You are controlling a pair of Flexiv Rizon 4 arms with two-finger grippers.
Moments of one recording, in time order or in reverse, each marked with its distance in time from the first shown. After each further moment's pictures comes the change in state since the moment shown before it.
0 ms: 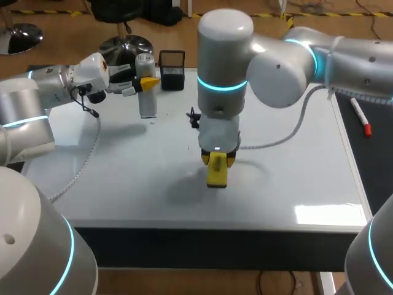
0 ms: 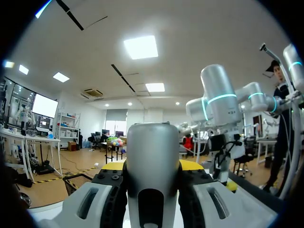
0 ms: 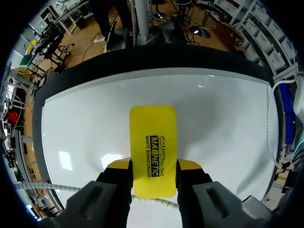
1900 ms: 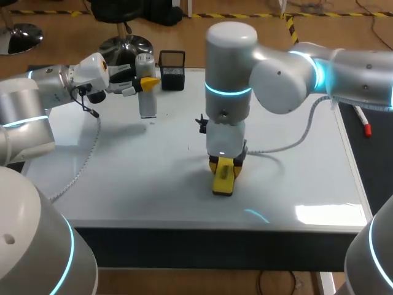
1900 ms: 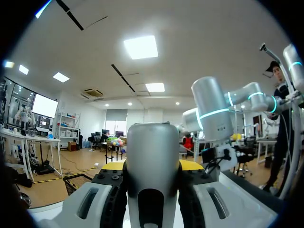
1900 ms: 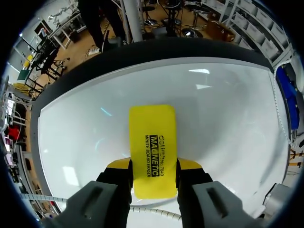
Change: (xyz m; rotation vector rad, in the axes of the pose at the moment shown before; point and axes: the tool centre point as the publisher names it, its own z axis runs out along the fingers) left arm 0.000 0.000 0.000 0.000 0.000 0.000; right arm 0.026 -0.008 0.035 -0.086 0.024 0.115
